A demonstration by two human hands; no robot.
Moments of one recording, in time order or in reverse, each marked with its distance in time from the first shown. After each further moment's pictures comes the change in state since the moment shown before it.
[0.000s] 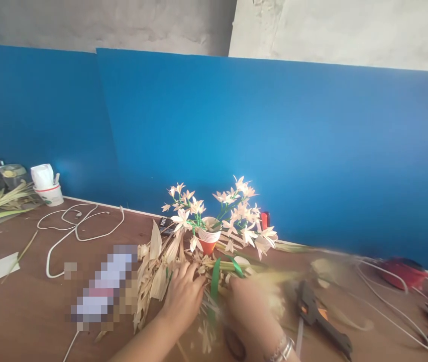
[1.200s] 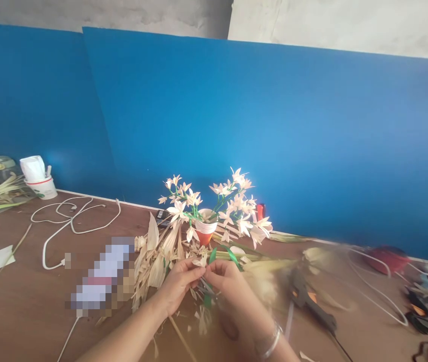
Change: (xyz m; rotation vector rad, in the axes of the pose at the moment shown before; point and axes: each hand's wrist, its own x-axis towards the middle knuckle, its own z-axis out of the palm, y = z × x) left_hand 0.008 0.002 -0.011 -1.683 -0.205 -0.627; right_hand -0.008 -0.029 -0.025 1.350 -0.160 -0.071
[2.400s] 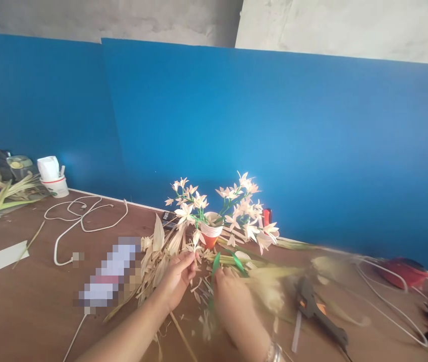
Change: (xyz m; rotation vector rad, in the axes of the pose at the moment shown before) left_hand 0.006 0.012 -0.007 -0.295 0.149 0.117; right_hand -0.004 0.011 0.017 -1.222 0.179 -0.123
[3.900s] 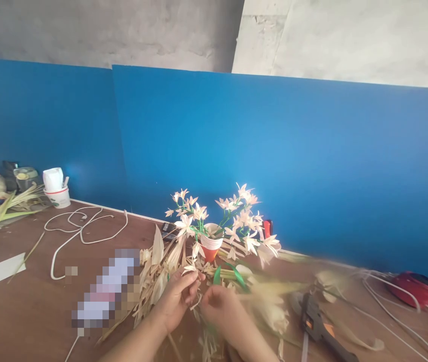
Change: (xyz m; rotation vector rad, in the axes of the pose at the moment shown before) left_hand -0.006 0.000 0.004 0.124 -0.027 -0.038; right_hand 0.009 0.004 0.013 1.092 -0.157 0.035
